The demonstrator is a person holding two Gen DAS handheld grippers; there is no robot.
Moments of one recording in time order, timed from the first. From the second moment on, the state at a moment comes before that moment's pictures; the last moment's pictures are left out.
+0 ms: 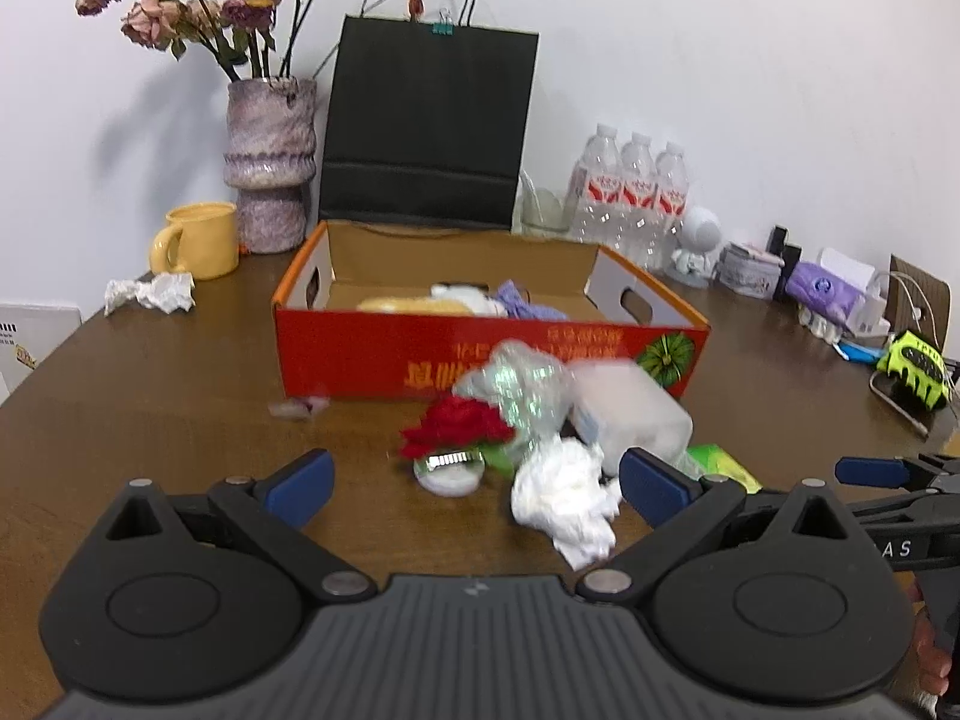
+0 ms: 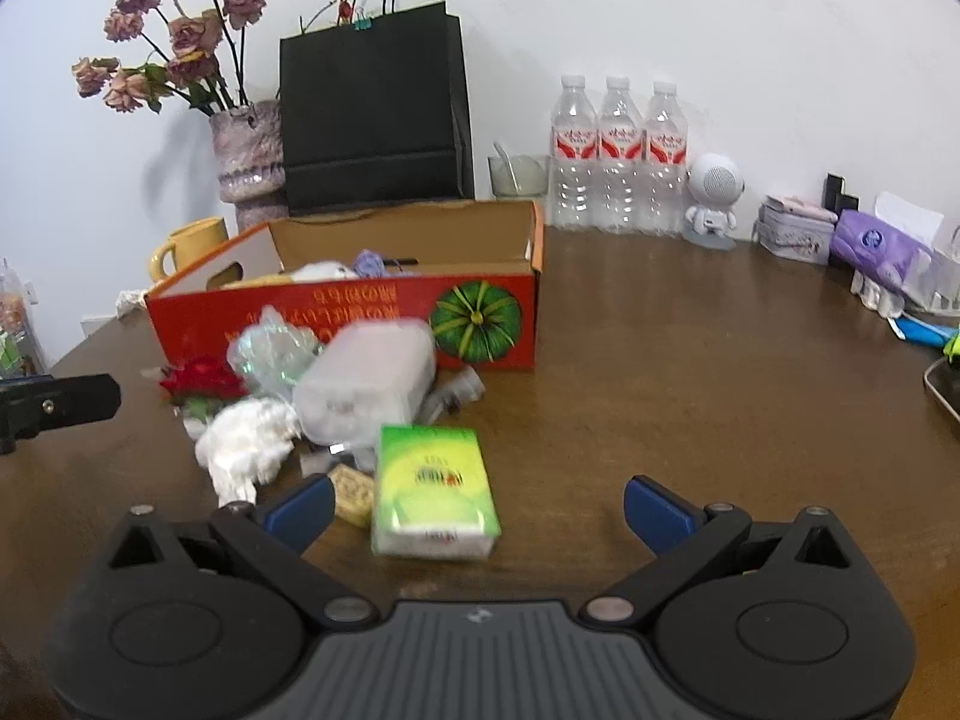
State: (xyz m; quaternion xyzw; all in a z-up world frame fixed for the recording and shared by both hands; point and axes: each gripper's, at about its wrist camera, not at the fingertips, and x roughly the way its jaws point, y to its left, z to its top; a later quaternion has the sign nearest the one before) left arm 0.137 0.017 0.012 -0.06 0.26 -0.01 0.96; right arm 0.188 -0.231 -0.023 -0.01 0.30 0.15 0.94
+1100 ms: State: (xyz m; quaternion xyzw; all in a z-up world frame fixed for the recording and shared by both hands) left arm 0.145 -0.031 -0.034 0.03 0.31 -0.10 0.95; right arm 0.197 -0.219 -0.041 -0.01 0.31 0.17 0.94
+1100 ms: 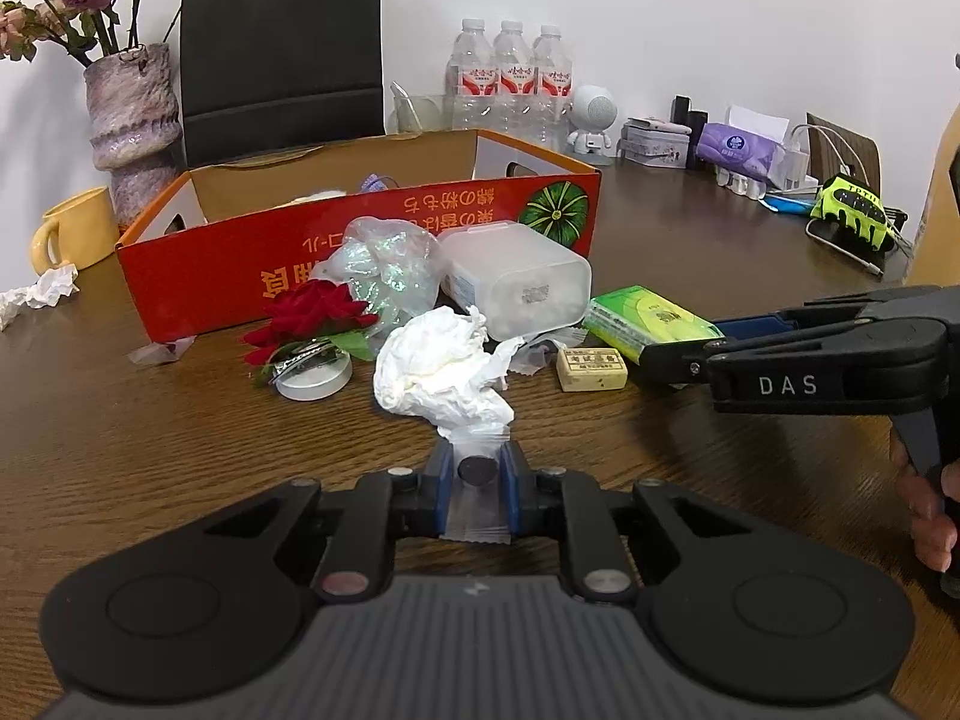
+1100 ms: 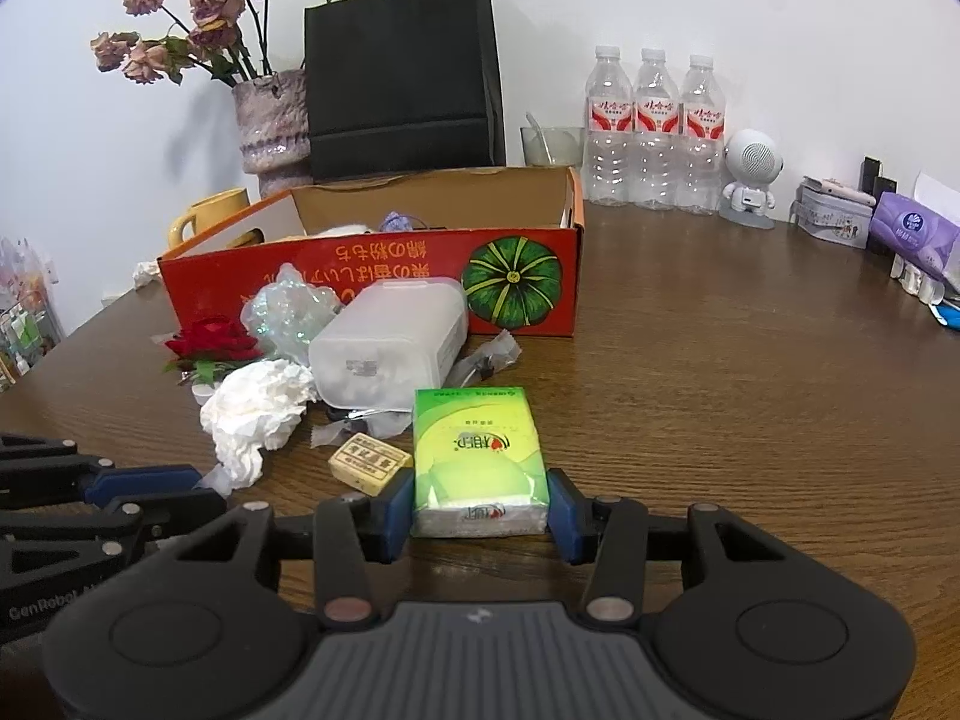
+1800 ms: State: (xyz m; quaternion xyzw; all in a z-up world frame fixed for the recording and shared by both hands) left arm 0.161 0.015 0.043 -0.04 0.21 -0.09 0.97; right arm 0.203 -0.202 0.022 0.03 0.23 0.20 0.95
